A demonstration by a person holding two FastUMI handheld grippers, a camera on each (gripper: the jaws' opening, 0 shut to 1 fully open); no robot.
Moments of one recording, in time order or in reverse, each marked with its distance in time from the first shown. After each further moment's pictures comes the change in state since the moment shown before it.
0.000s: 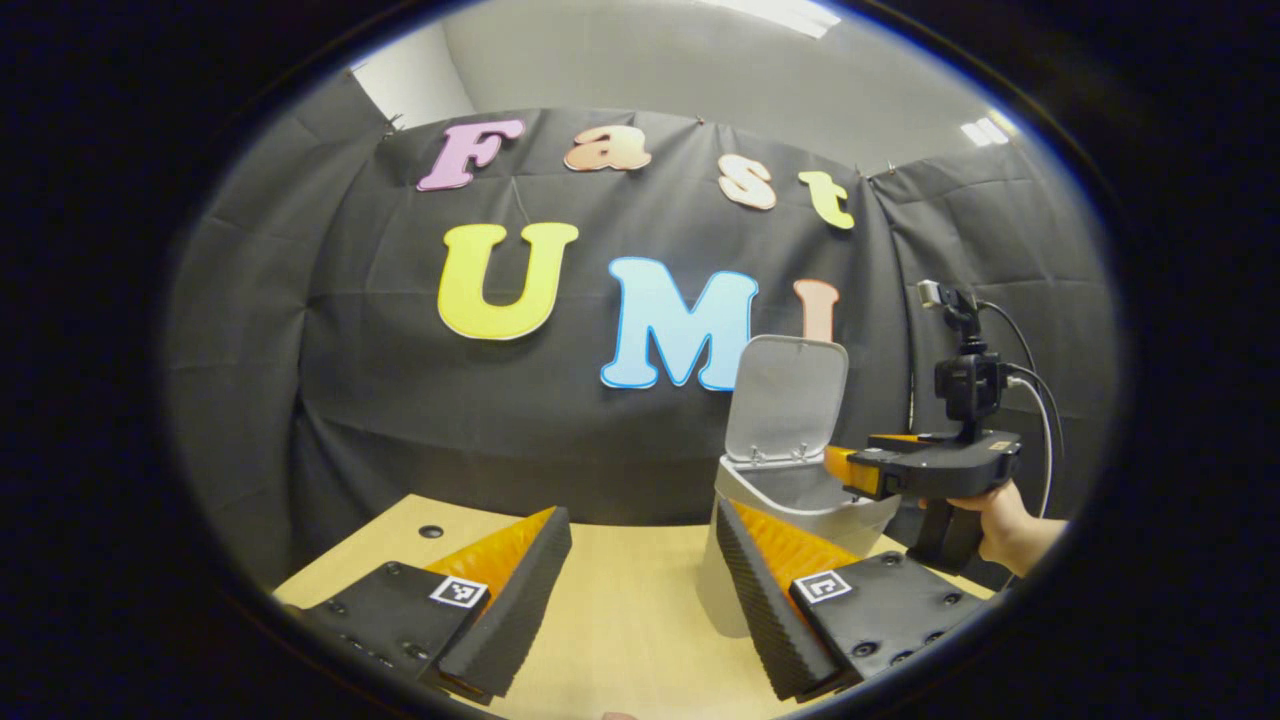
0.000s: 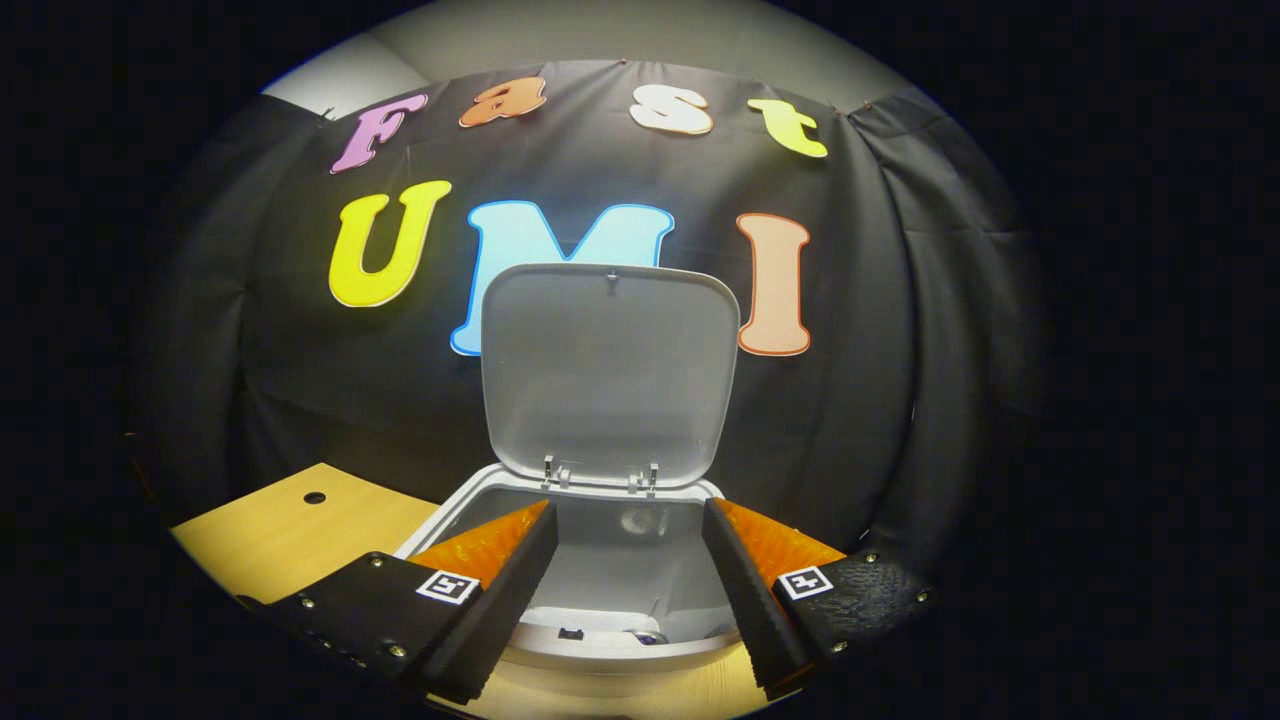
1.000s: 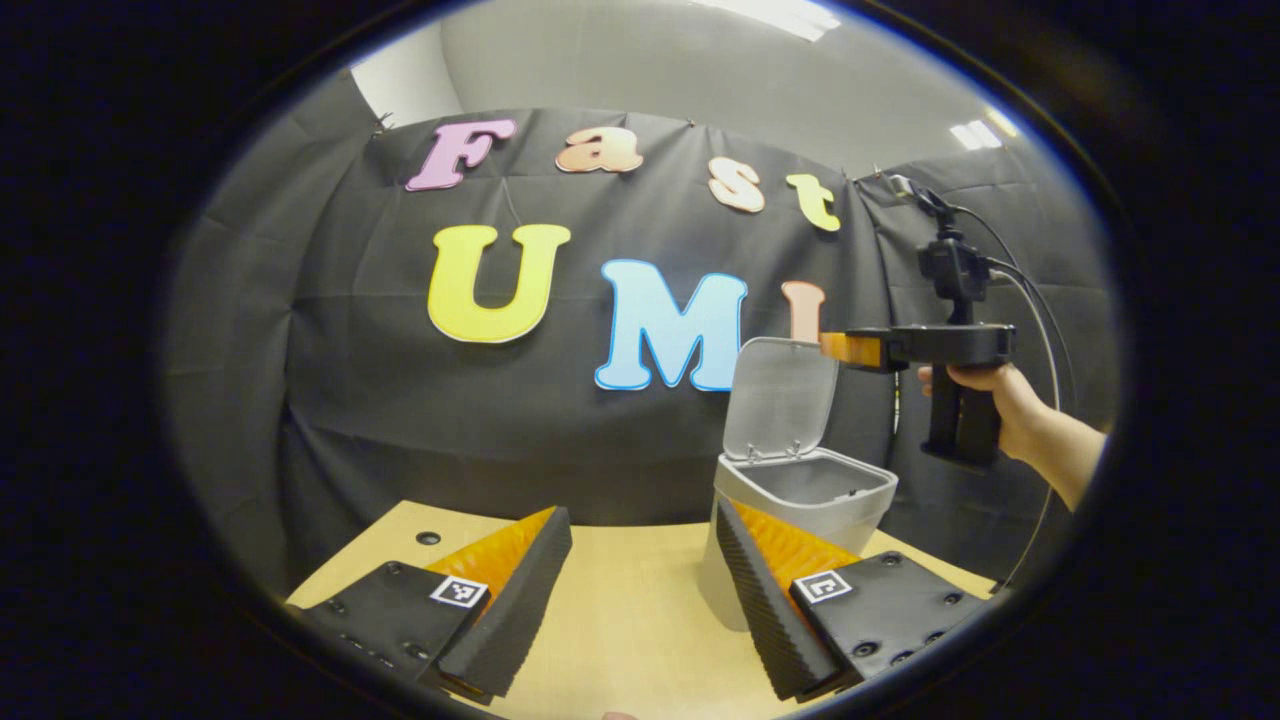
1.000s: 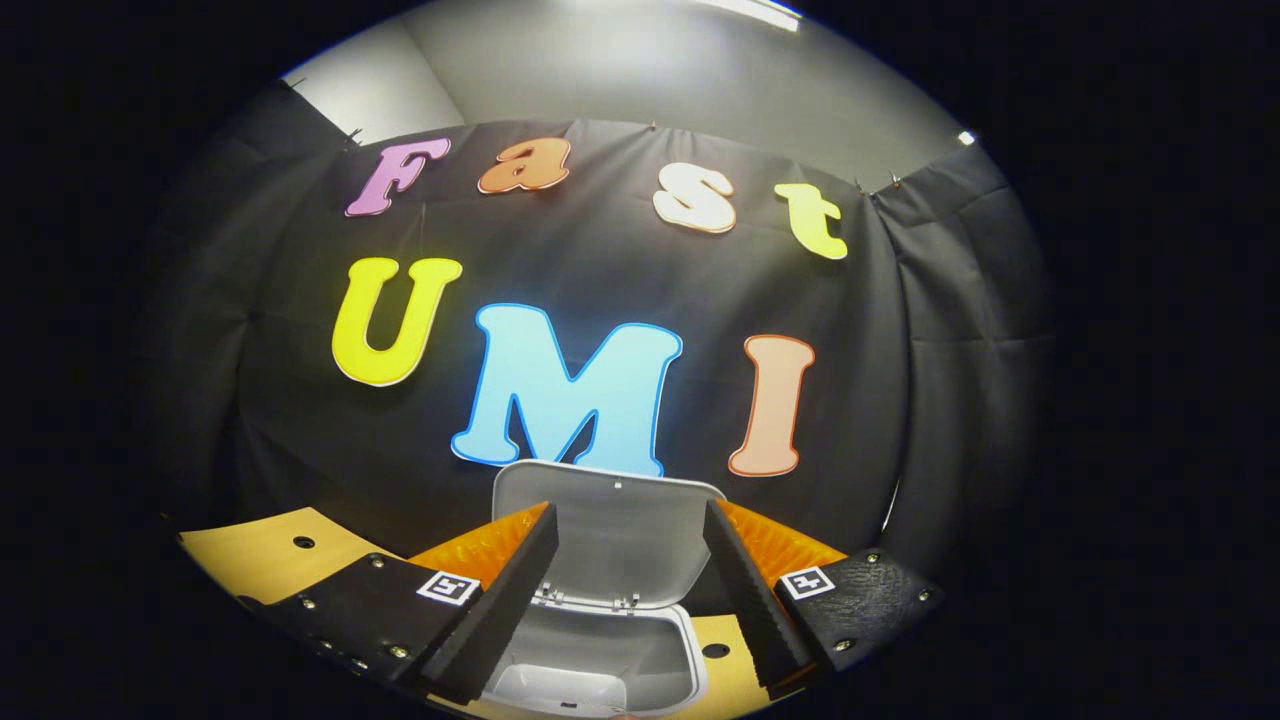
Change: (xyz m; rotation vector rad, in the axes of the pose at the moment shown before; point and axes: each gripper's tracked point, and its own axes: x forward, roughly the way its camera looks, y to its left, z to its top) left arm -0.004 0.016 0.005 0.015 -0.005 -0.087; right arm -0.005 -0.001 0.146 -0.096 -0.189 -0.039
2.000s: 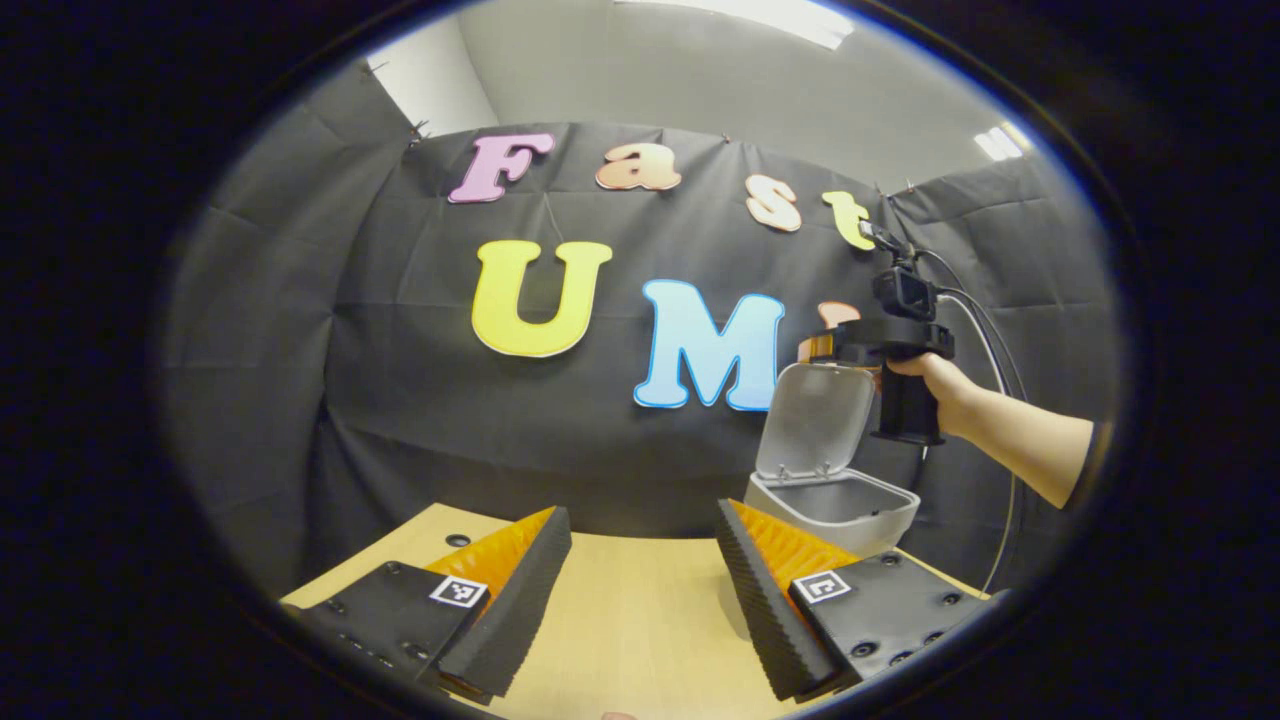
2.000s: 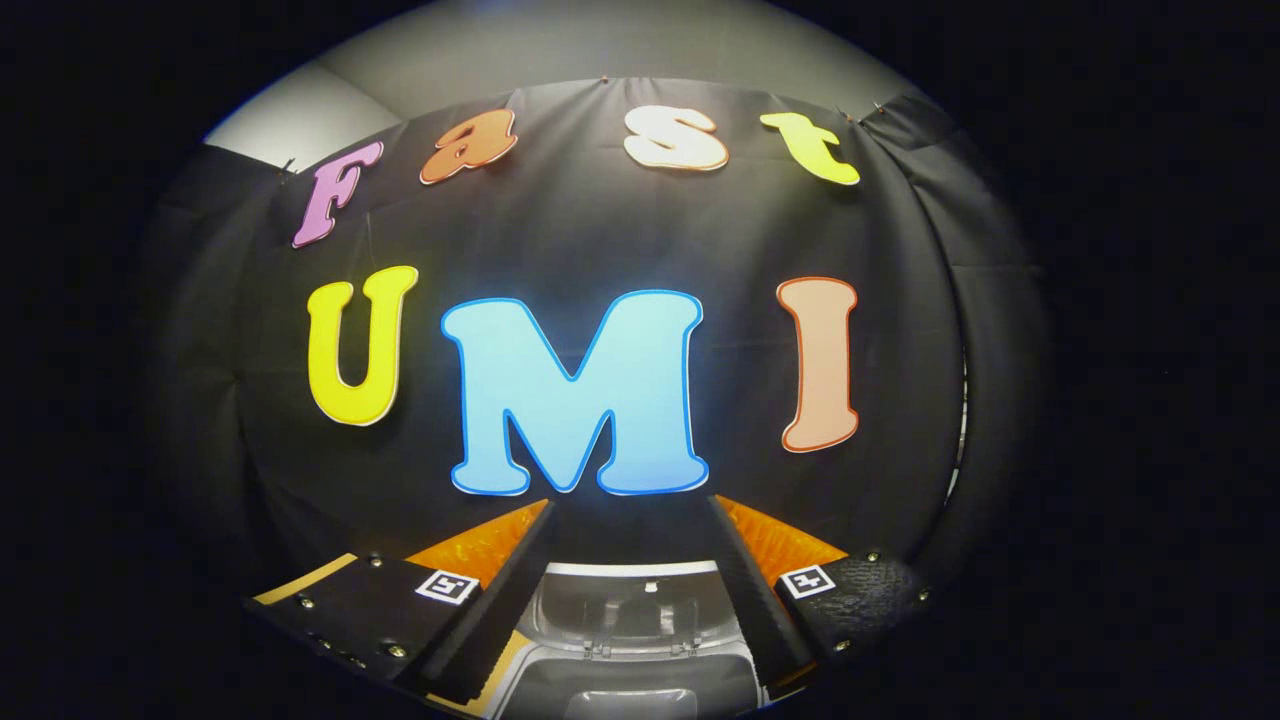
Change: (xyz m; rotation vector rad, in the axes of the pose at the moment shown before) left arm -0.022 0.014 0.017 -0.025 -0.053 0.138; right arm 0.091 0.018 0.000 0.193 0.099 0.096
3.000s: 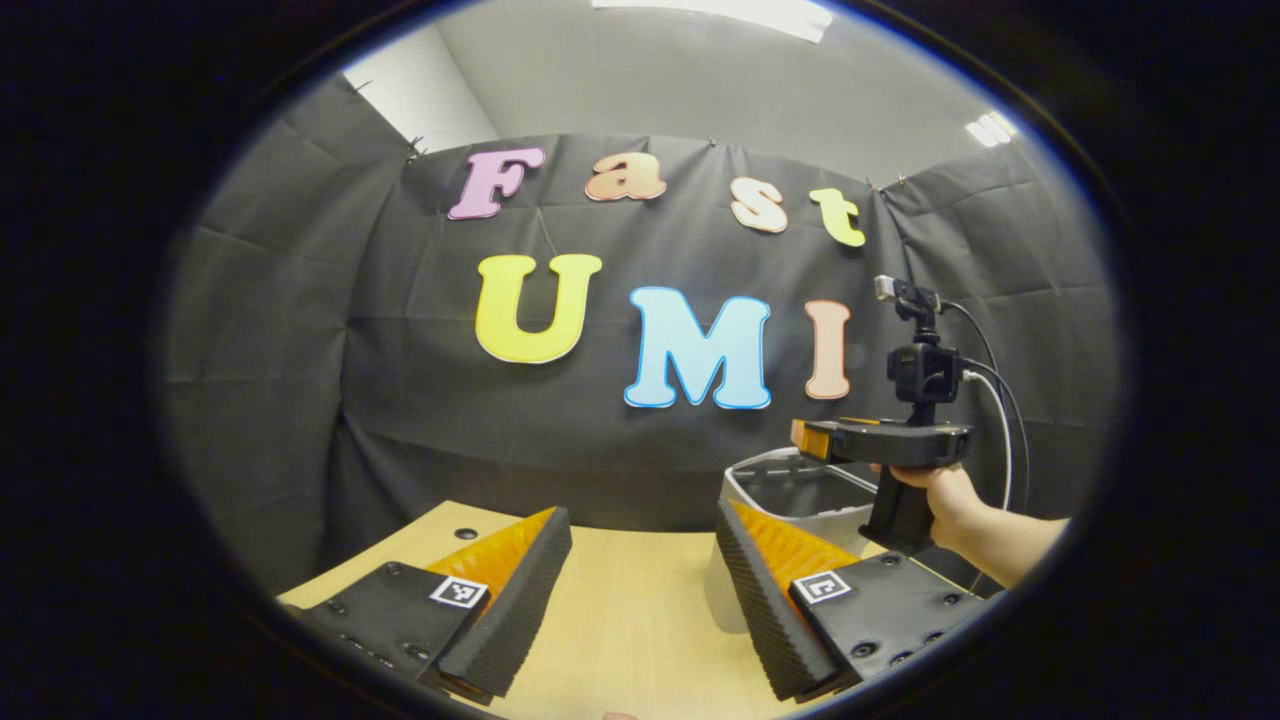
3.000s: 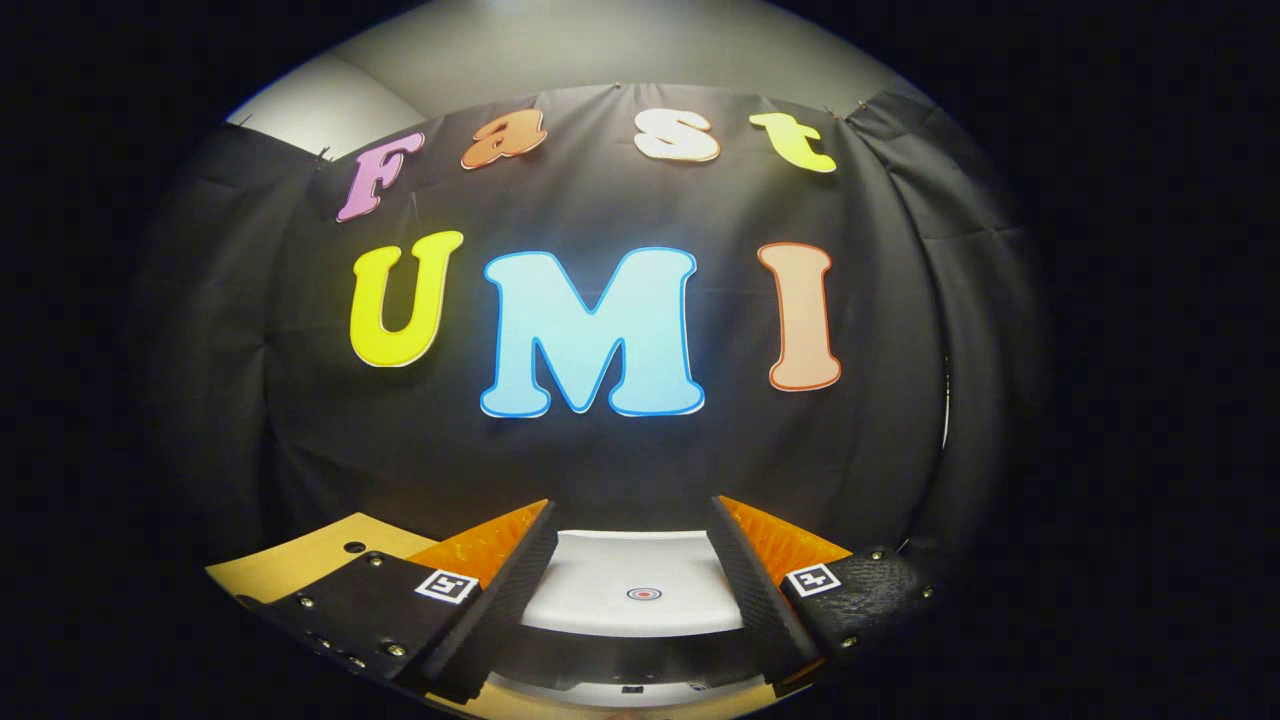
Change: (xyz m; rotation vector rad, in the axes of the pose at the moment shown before) left arm -0.055 -0.046 0.012 0.029 0.014 0.033; right arm -0.084 0.002 -0.106 -0.009 -0.008 0.004
